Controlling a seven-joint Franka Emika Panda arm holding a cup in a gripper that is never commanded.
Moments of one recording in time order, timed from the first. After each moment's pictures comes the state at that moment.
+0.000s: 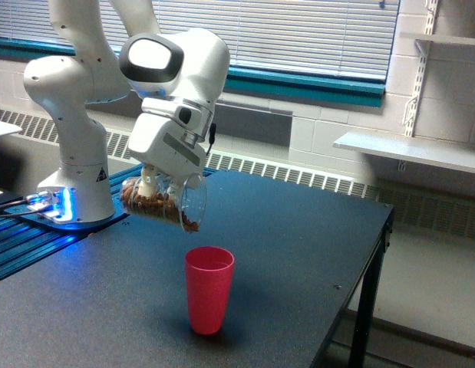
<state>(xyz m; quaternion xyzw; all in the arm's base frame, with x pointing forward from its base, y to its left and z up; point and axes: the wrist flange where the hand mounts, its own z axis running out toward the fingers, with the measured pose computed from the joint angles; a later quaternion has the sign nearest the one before) 0.405 -0.200 0.306 0.90 -0.35 0.10 0.25</state>
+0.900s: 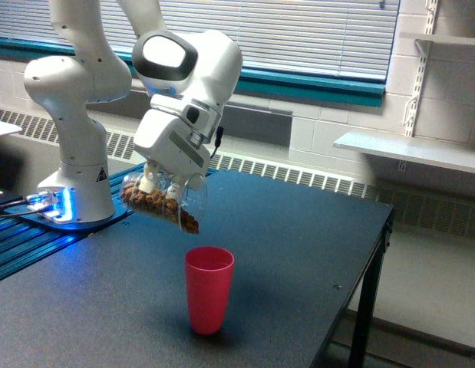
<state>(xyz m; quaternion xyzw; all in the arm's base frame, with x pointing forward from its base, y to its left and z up) 0.413 -0.196 0.308 0.88 -0.36 0.07 0.29</state>
